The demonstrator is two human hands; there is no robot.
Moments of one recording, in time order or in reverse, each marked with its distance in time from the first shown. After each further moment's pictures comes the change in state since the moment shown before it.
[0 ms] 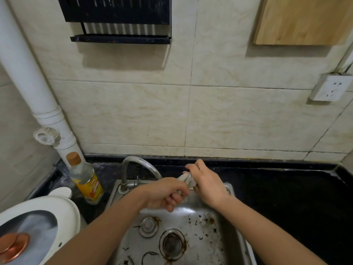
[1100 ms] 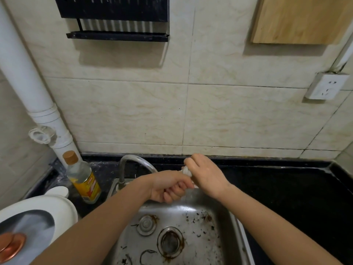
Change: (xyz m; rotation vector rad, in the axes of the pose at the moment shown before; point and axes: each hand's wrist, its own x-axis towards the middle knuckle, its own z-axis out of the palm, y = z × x) left_hand 0.000 0.025 0.006 0.003 -0.001 -0.145; right_hand 0.015 0.011 -0.005 -0.141 0.215 -0.282
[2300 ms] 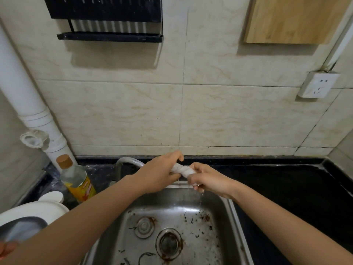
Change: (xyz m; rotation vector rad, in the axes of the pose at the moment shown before) left_hand -0.008 0.004 -0.014 1.107 0.623 0.584; right_hand 0.002 -0.004 -0.039 1.183 -0.646 0.925
